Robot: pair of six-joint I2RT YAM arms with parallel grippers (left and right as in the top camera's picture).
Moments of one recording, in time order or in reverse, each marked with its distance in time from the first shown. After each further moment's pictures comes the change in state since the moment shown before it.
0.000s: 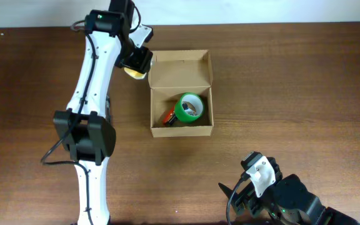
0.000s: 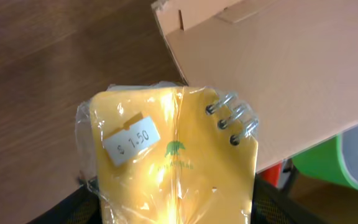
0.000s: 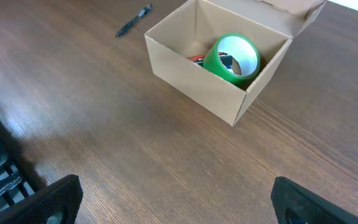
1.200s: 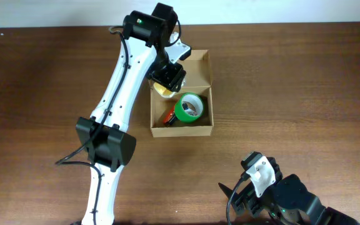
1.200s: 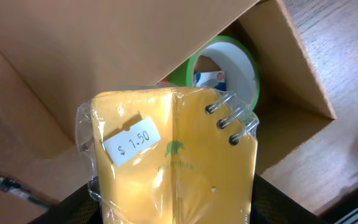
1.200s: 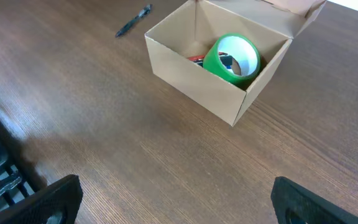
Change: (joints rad) left arm -0.219 0.000 0.098 -0.240 0.060 0.000; right arm 0.000 0.000 0.000 0.000 0.000 0.000
